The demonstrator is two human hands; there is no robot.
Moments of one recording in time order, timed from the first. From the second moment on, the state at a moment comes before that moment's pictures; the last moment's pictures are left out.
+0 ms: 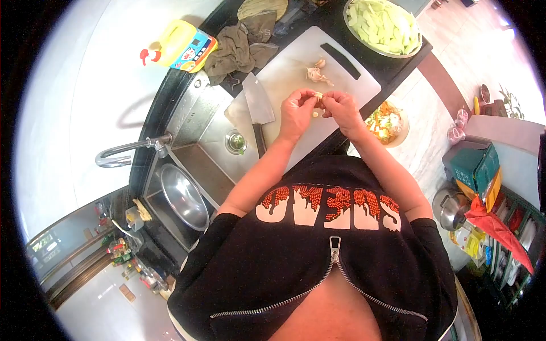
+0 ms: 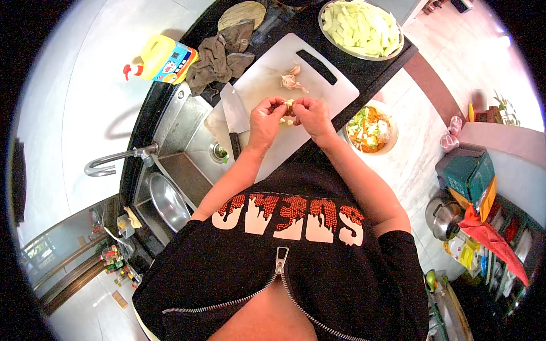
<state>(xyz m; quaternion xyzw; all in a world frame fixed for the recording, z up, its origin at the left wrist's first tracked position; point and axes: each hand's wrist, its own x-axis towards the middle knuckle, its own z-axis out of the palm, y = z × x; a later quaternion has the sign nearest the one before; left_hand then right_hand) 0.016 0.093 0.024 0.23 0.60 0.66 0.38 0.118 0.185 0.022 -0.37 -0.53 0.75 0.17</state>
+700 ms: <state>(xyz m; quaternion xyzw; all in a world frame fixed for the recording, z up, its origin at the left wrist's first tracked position) 0.003 0.091 0.036 0.22 0.63 0.57 0.48 0.120 0.178 0.031 -0.35 -0.72 0.56 0.21</state>
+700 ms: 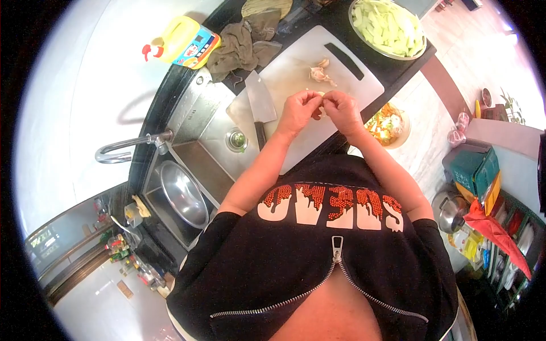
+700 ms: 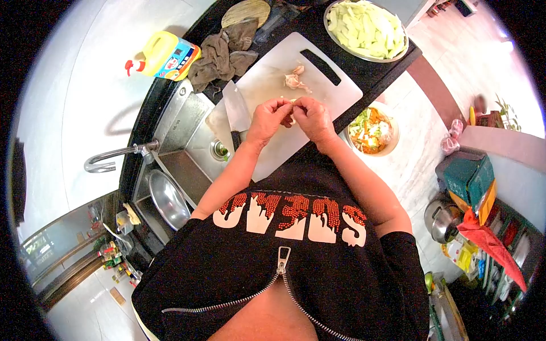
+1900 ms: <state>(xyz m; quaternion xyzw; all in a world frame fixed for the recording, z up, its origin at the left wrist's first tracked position) 0.014 0.090 0.028 0.15 0.61 0.65 0.43 0.119 0.183 0.036 -0.39 -0.65 0.64 0.12</state>
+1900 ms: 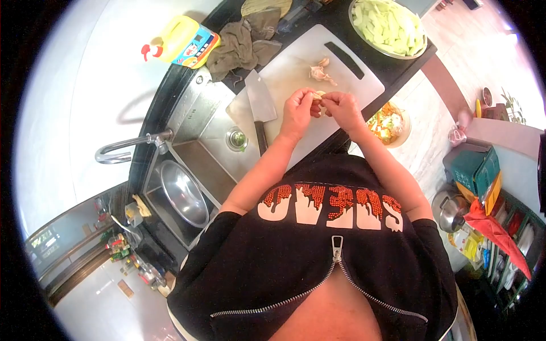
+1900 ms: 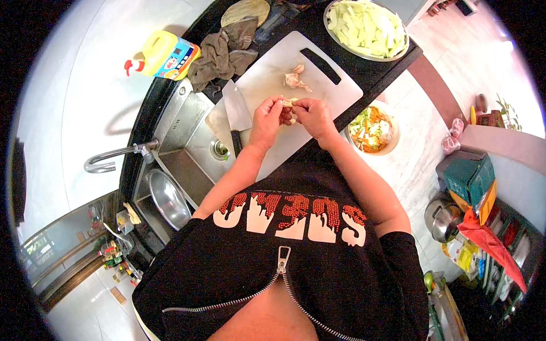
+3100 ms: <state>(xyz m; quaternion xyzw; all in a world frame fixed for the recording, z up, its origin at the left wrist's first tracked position) 0.014 0.093 0.035 0.19 0.67 0.59 0.40 0.121 0.184 0.029 -0.26 -0.83 0.44 0.25</state>
